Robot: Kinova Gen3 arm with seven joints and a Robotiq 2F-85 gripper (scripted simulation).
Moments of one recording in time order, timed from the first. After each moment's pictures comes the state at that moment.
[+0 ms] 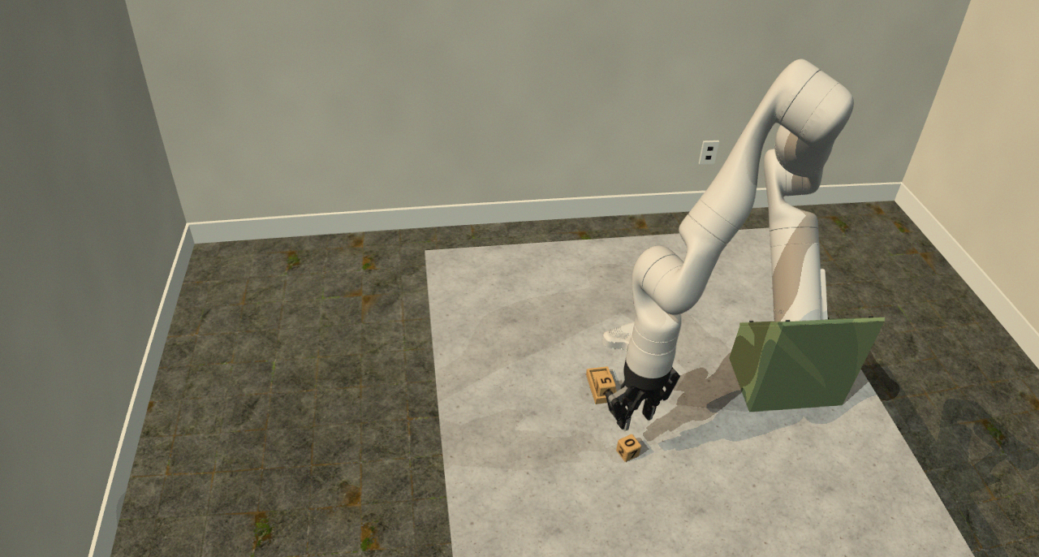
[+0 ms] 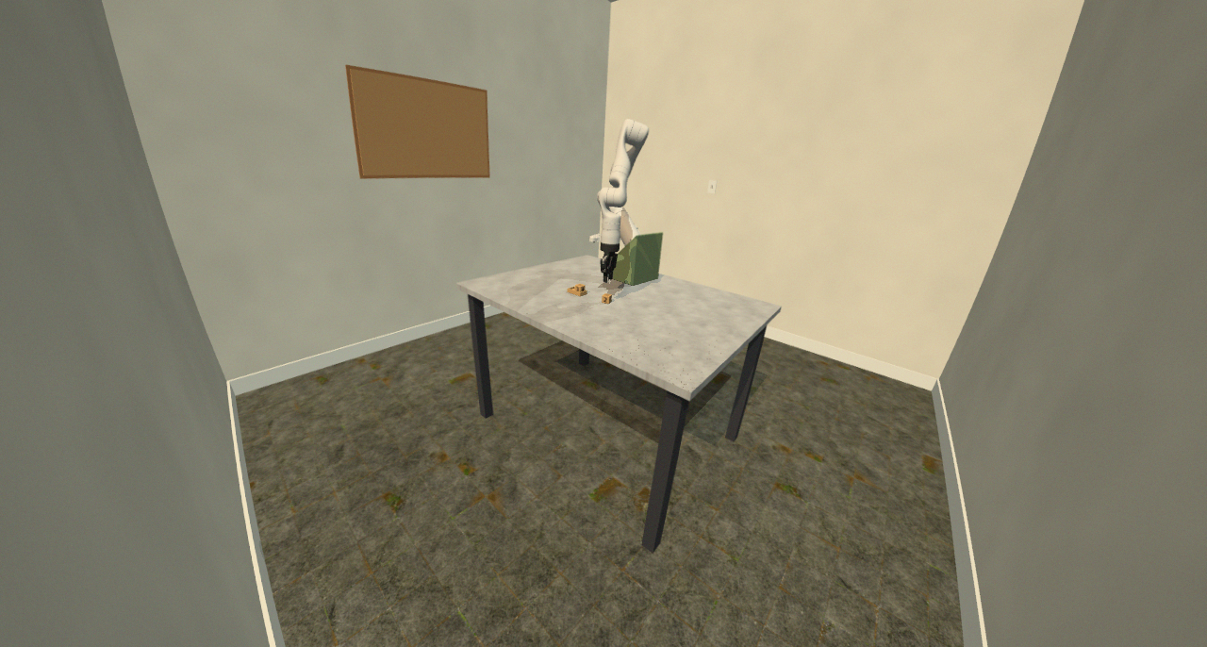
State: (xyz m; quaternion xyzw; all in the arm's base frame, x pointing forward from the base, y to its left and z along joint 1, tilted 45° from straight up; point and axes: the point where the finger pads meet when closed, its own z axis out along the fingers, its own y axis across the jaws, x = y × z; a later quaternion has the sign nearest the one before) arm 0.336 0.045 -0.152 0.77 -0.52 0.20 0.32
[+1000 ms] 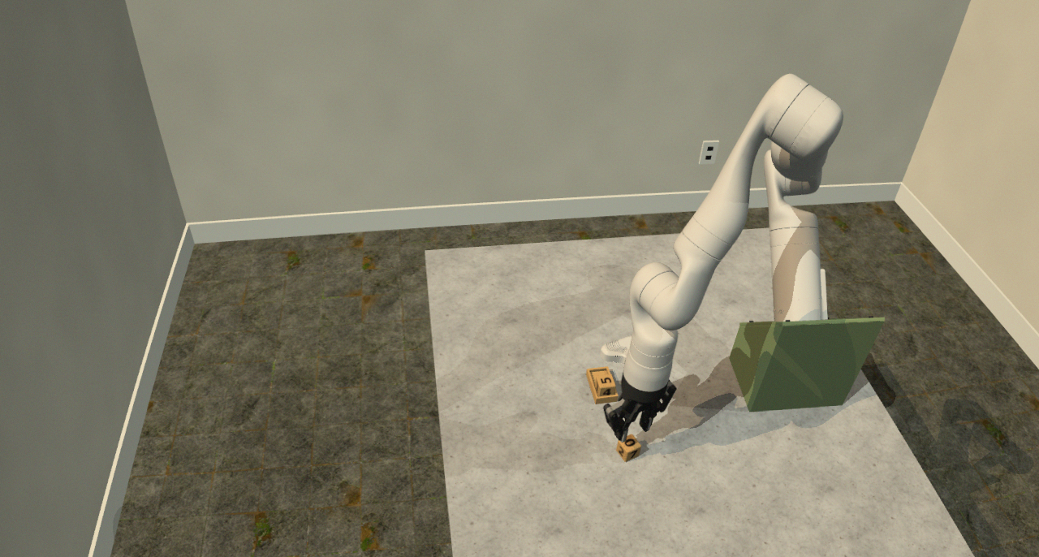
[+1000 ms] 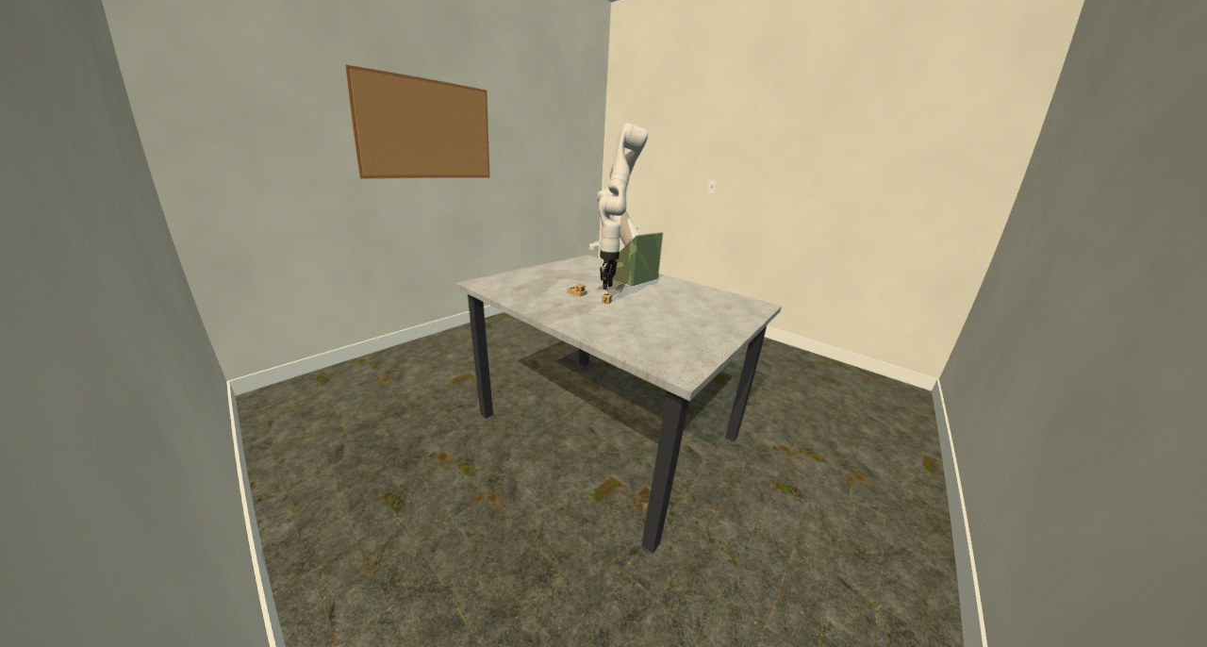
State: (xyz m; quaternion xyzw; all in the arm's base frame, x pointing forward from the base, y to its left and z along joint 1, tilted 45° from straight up) arm 0.336 0.024 -0.175 0.77 -0.52 0.20 0.32
